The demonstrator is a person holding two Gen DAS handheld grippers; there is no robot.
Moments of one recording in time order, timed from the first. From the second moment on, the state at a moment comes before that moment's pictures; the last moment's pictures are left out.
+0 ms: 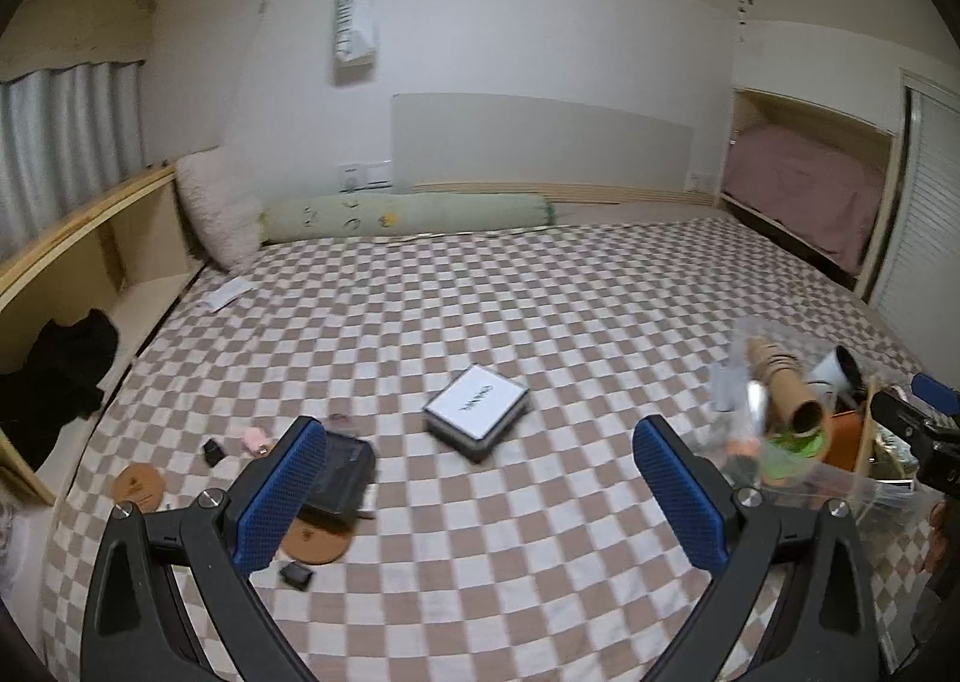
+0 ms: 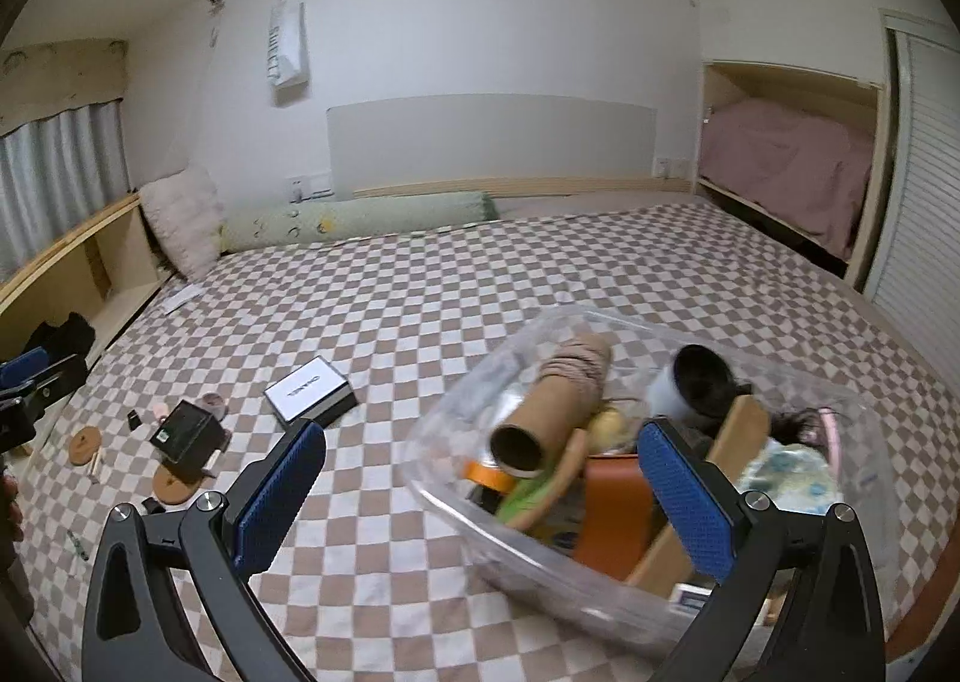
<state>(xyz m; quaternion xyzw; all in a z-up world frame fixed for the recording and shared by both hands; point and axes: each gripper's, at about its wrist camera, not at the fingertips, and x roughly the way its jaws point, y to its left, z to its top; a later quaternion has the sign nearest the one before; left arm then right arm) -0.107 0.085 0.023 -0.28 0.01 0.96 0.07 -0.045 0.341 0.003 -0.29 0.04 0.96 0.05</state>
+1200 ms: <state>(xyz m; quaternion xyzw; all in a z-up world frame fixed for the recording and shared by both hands) -0.146 -0.078 -0.115 -0.42 0.04 0.91 -0.02 -0.113 0.177 -0.097 -0.43 -0.05 0.89 -0.13</state>
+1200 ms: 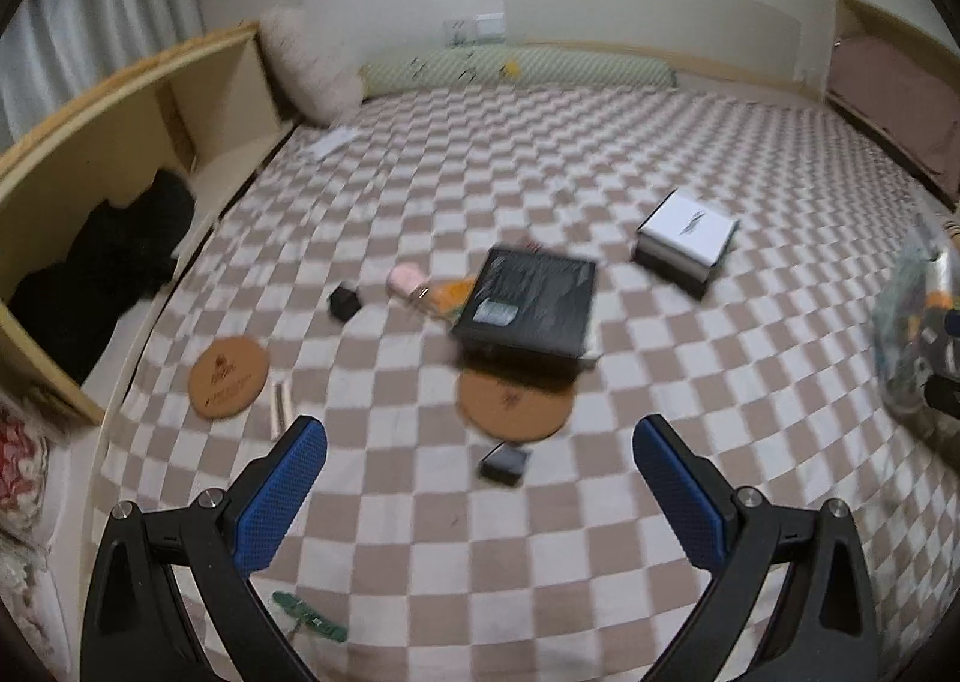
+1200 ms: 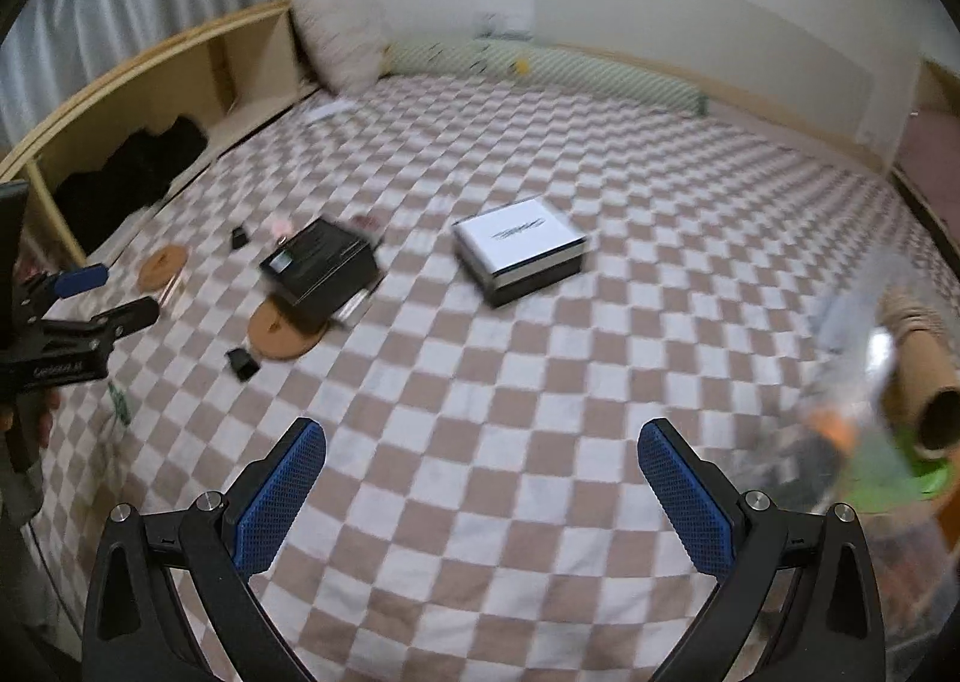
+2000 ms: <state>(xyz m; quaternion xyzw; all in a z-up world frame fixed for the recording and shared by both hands) -0.110 -0.197 -0.212 -0.56 0.02 0.82 -0.13 -0.157 0.041 -0.180 -0.49 -0.15 0.83 -0.22</state>
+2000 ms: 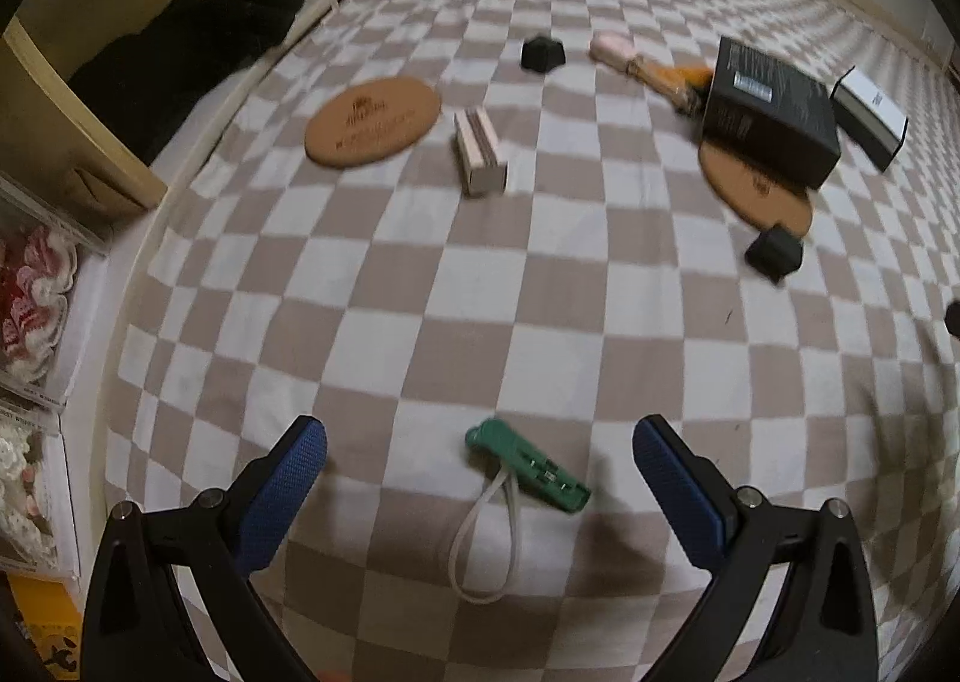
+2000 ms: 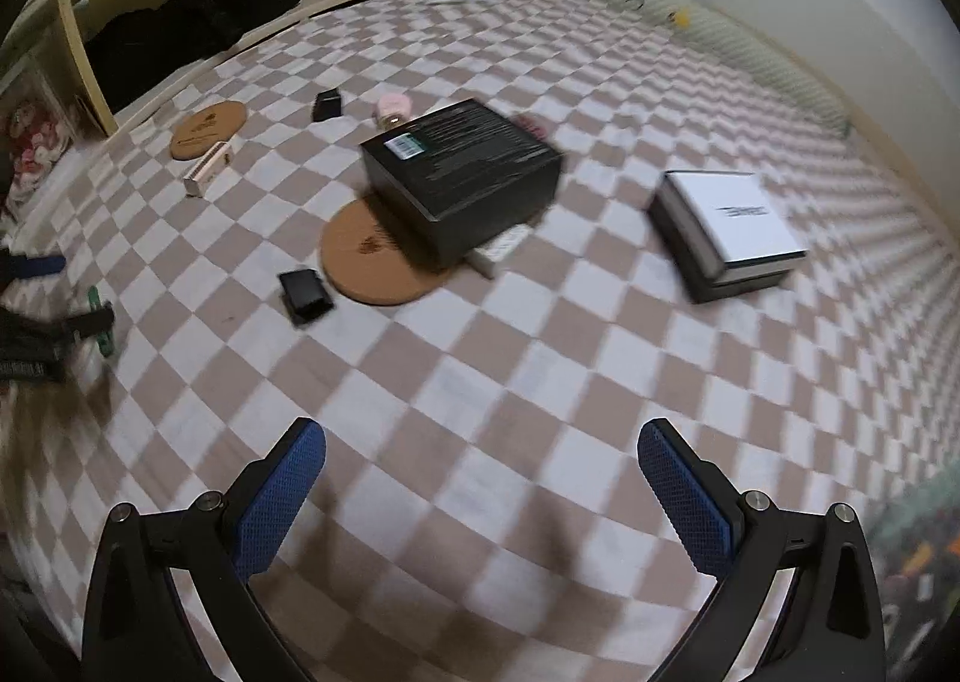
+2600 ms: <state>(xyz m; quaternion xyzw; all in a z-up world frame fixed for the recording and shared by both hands) -0.125 -0.190 -0.236 -0.61 -0.04 0.78 -0.13 -0.189 -0.019 -0.197 -0.49 -0.13 0.82 -0.27</state>
